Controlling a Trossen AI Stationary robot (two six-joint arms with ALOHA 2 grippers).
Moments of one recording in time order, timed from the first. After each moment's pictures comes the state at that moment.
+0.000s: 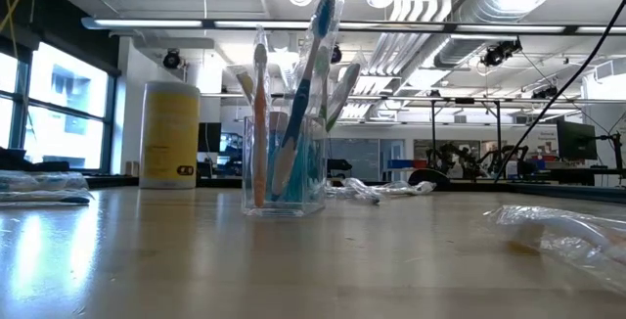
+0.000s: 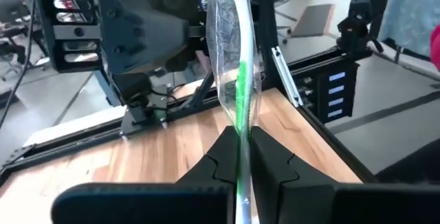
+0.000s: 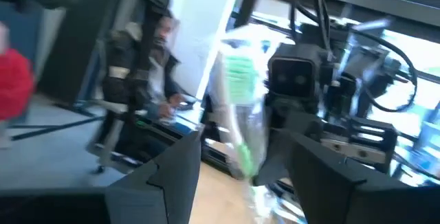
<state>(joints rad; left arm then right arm) -0.50 1.53 1.03 0.39 -0.33 0.18 0.50 1.42 0.69 0.90 0.12 -0.34</state>
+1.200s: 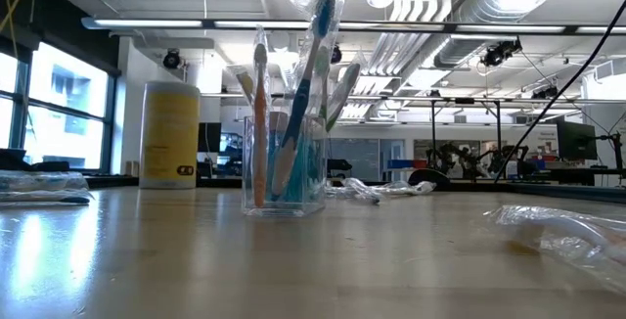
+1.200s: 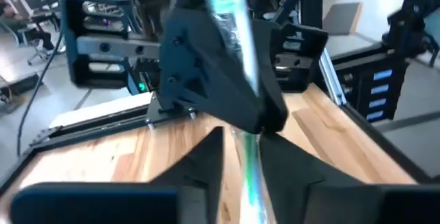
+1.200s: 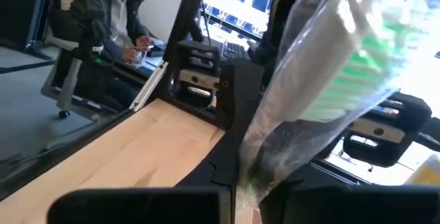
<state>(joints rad) -0.37 1.59 1.03 0.47 -0.29 0.16 0.44 1.43 0.69 0.73 0.24 -0.37</state>
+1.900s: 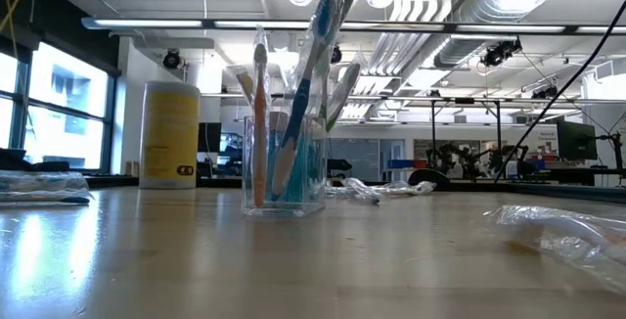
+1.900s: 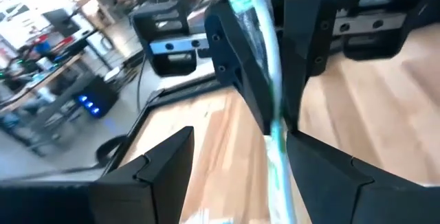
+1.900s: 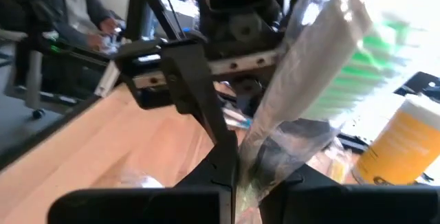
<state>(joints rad) -0.46 1.59 1.03 0.39 -0.73 0.29 0.35 1.47 0.69 0.67 0.32 -0.26</state>
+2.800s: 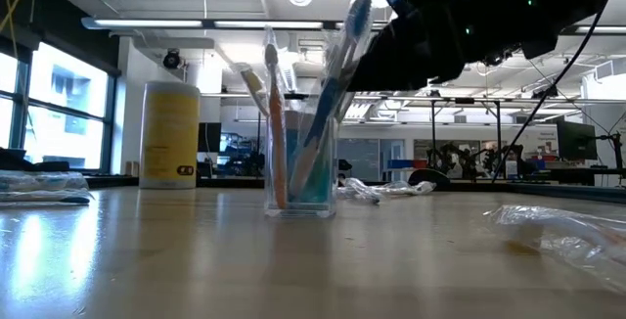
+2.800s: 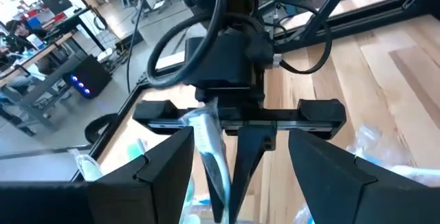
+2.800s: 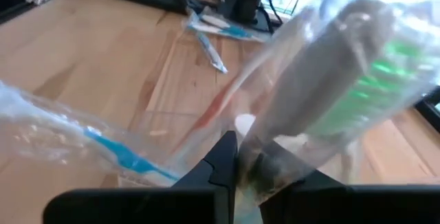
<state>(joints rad) -0.49 1.59 1.03 0.27 -0.78 0.15 0.24 1.69 0.69 0.68 0.28 -0.14</state>
